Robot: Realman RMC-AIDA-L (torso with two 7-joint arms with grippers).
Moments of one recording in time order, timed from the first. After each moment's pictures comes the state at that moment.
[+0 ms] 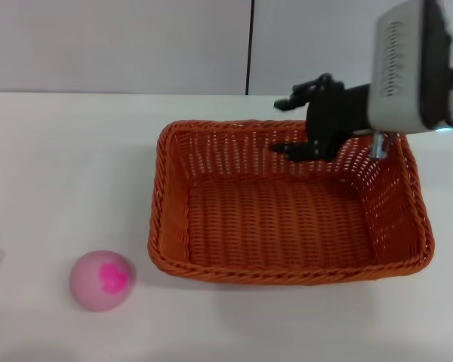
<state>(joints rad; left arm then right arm) 0.02 -2.06 -2.66 0.05 1.14 -1.62 2.71 0.53 2.08 -1.41 -1.23 -2.12 -1.15 1.54</state>
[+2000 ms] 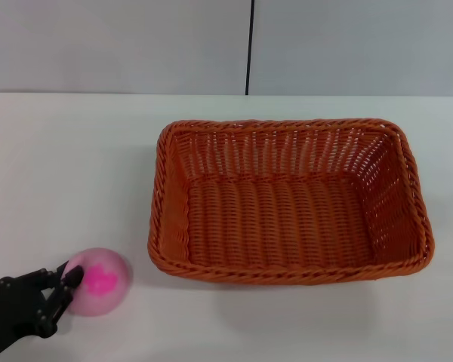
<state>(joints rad) -0.04 -2.02 -2.21 -0.27 1.42 -1.44 2.31 0.10 2.05 -0.63 -0.45 -0.90 -1.83 1.08</state>
